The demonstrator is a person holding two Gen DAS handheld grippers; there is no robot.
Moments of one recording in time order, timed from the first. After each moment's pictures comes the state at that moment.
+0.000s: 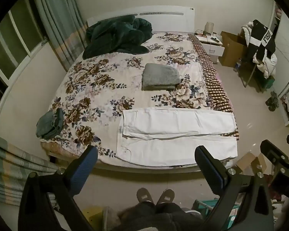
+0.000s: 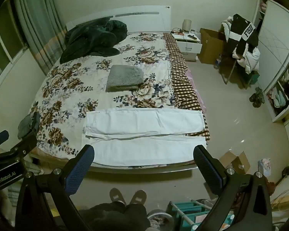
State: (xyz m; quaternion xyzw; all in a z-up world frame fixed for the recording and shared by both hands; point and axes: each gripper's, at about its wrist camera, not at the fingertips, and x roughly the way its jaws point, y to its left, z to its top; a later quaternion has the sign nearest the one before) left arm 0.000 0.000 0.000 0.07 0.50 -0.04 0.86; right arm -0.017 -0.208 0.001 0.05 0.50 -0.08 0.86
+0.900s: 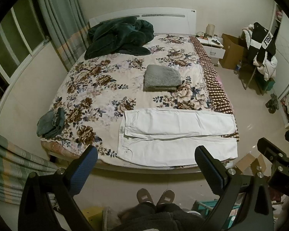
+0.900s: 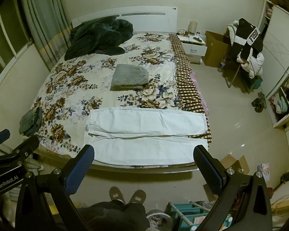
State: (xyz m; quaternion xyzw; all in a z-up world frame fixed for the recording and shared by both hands) left arm -0.001 0.000 0.010 0.06 0.49 -0.04 0.87; right arm -0.017 -0.192 0.002 0.04 0.50 -0.07 0.86
